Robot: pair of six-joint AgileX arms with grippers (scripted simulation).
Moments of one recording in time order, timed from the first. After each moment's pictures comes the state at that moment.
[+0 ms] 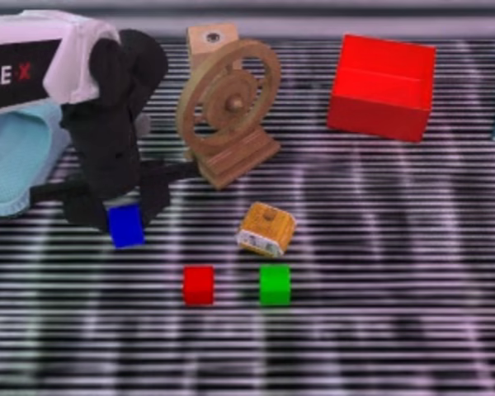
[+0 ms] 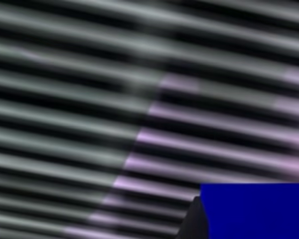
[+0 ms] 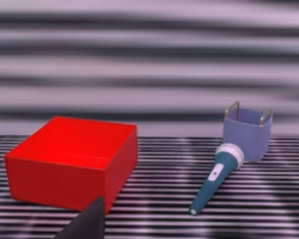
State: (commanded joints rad) left arm -0.38 1.99 1.41 -0.99 -0.01 -0.57; right arm 0.01 0.00 0.00 0.00 0.00 0.00
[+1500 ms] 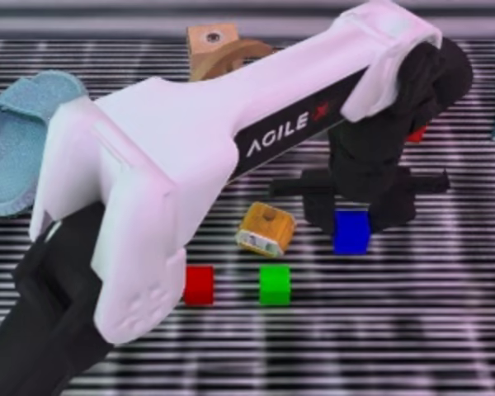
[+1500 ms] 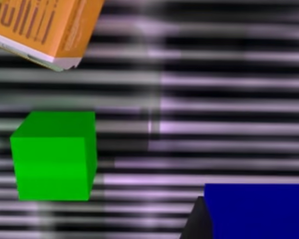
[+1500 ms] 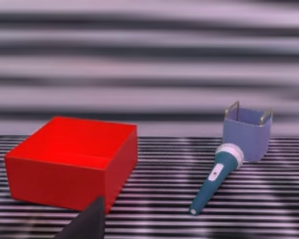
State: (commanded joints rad) left arm -0.90 2.51 2.38 -1.43 -0.01 -0.89; right arm 0.01 0.00 0.00 0.00 0.00 0.00
